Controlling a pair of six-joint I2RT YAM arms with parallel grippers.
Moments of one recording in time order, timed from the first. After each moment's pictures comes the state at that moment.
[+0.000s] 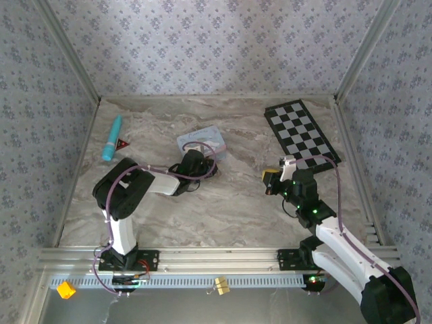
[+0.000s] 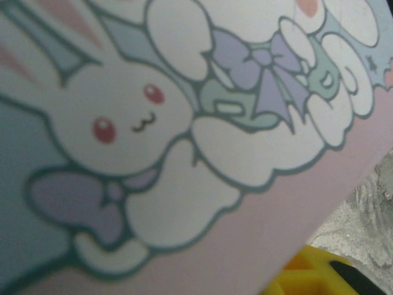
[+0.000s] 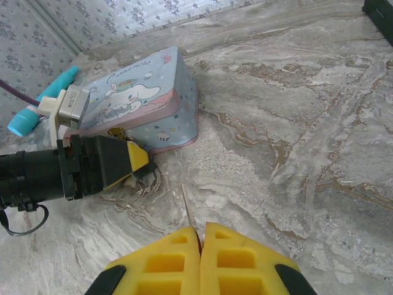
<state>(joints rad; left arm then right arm) -0.68 1.86 0.78 0.45 -0.02 -0.84 0.39 0.75 0.31 0.07 -0.17 0.38</state>
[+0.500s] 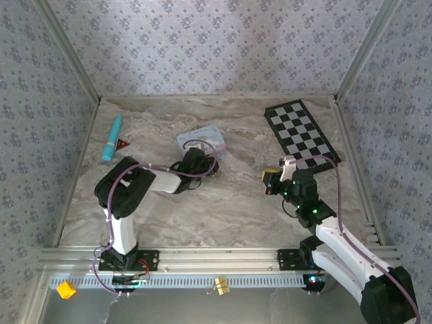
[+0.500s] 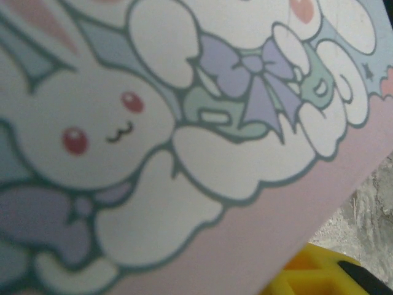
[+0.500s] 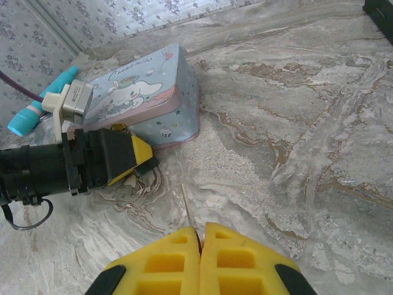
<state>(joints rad) -0.68 1.88 0.83 0.42 -0.03 -0.87 0.39 0.76 0.31 0.07 -0.18 0.38</state>
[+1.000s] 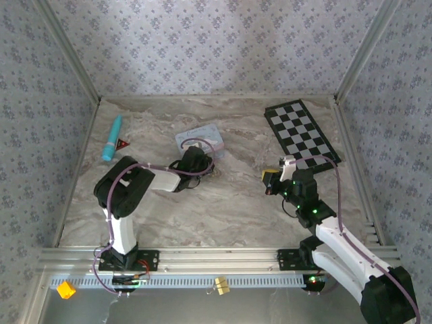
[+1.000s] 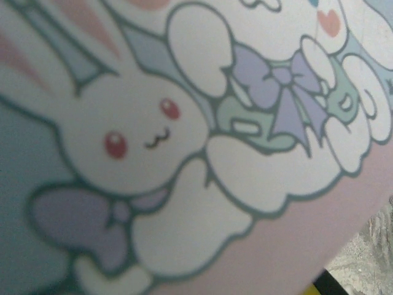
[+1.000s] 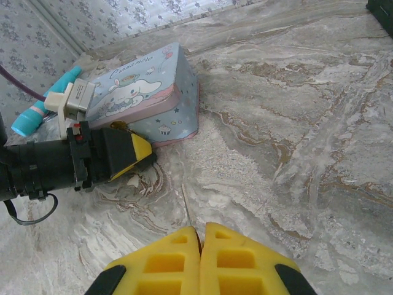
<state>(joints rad) -0.67 1.87 0.83 0.39 -0.05 -0.88 0.39 0.76 0.31 0.07 -0.18 0.38</state>
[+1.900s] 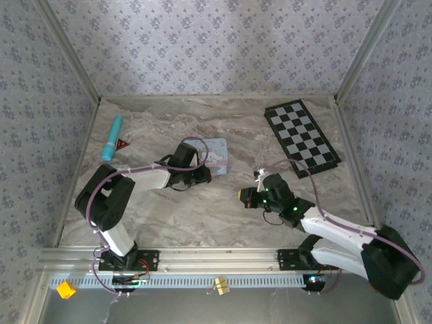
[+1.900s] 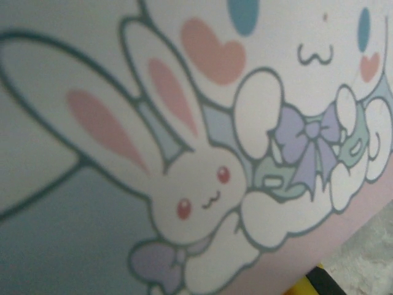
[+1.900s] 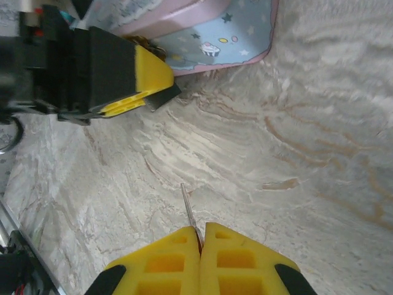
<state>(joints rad) -0.62 1.69 0.85 -0.06 0.33 -0.81 0.72 1.06 0.34 0.11 -0.19 0.76</state>
